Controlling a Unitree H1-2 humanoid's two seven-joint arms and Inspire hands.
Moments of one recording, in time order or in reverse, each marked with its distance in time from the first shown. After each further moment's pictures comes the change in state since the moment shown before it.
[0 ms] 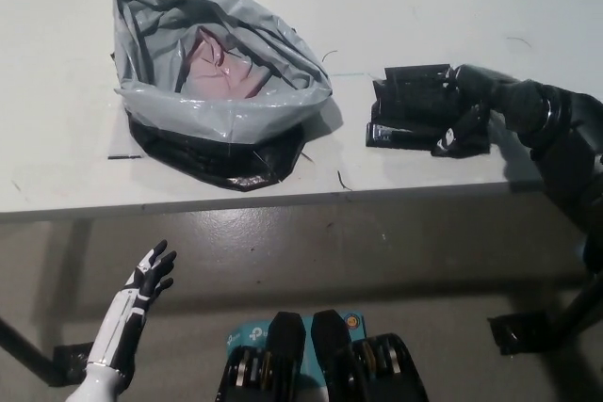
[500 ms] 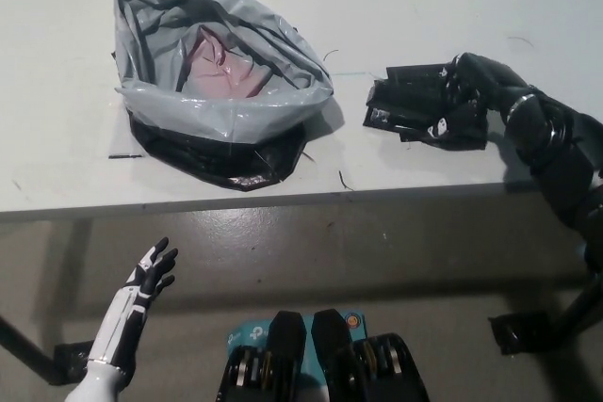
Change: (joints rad) left_arm -0.007 0.000 0.000 -0.007 -0.002 0.001 -0.009; right_arm 0.022 0.016 -0.077 0.068 0.003 -0.176 -0.188
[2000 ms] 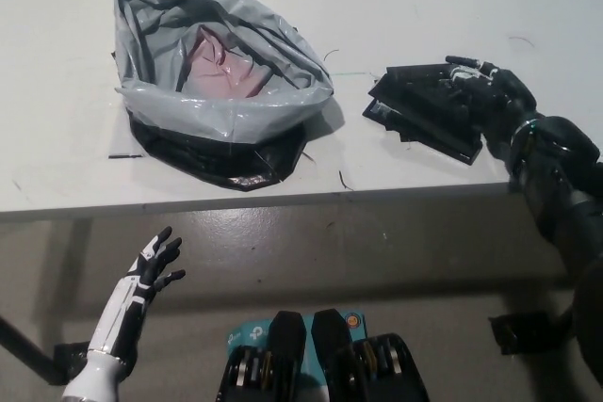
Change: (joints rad) left_arm -0.021 0.006 0.002 -0.010 -0.026 0.004 -0.023; right_arm 0.028 0.089 -0.663 0.046 0.488 0.149 0.107
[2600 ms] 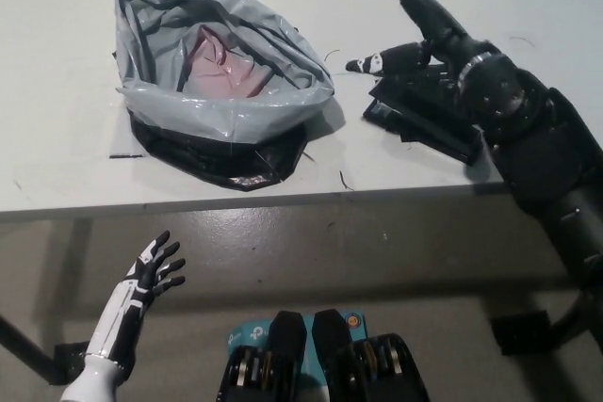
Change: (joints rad) left_arm 0.013 0.003 0.002 -0.002 0.000 -0.001 0.000; right_arm 0.017 -0.030 0.550 -0.489 -0.352 -0.038 -0.019
